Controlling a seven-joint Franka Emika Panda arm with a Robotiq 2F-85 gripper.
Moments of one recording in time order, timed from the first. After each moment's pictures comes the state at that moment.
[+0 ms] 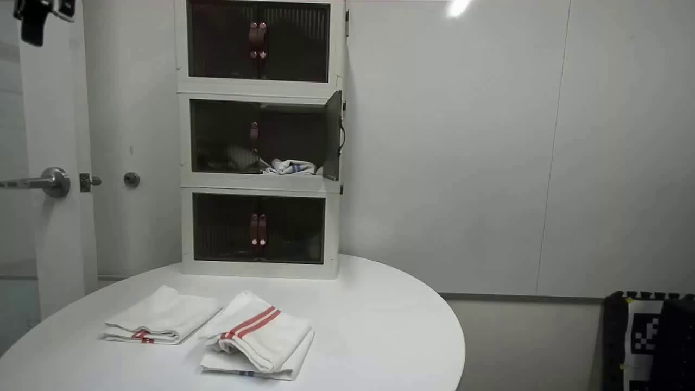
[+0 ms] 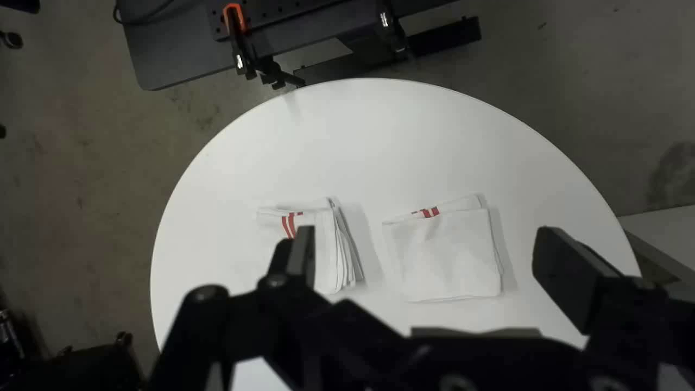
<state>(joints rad) 0.01 -0.28 0.31 -2.05 -0.06 1.54 0.57</state>
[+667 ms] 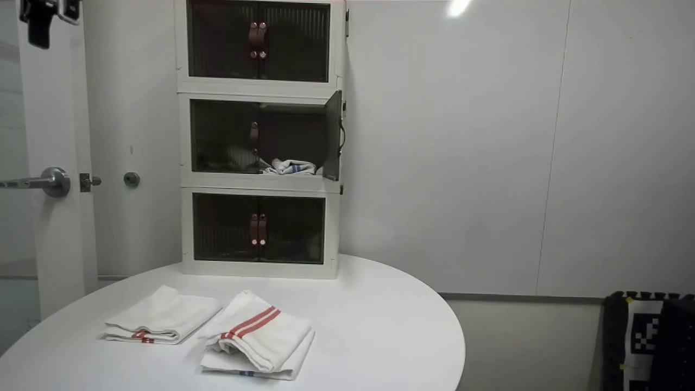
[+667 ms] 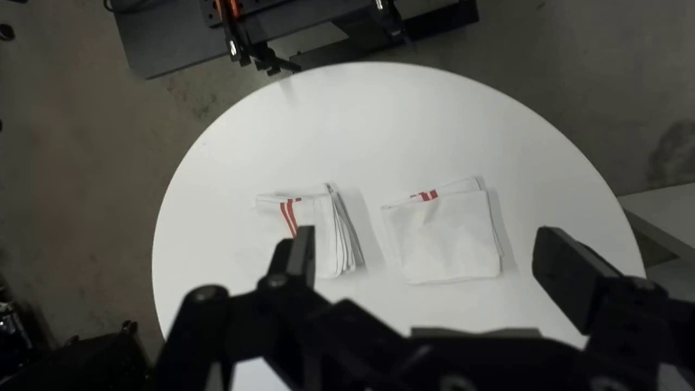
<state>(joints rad) 0.02 -0.28 0.31 -2.06 -0.07 1.58 0.60</state>
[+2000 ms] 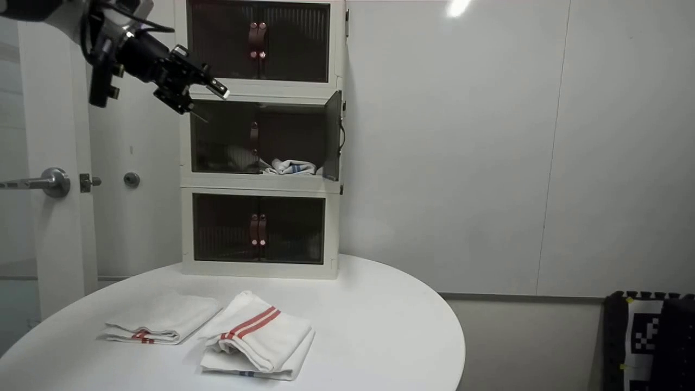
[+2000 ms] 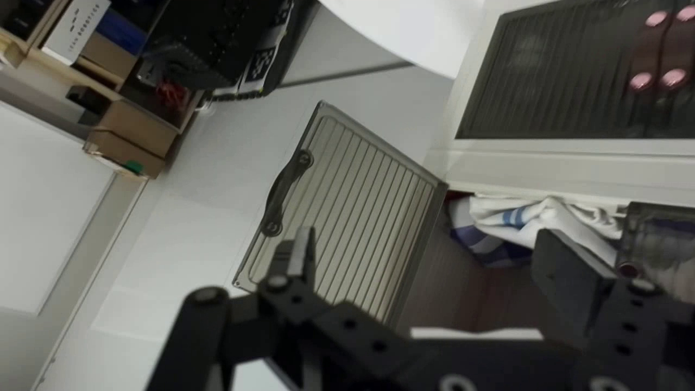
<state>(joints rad) -0.18 -0.16 0.39 -2.39 -1.40 2.33 1.61</state>
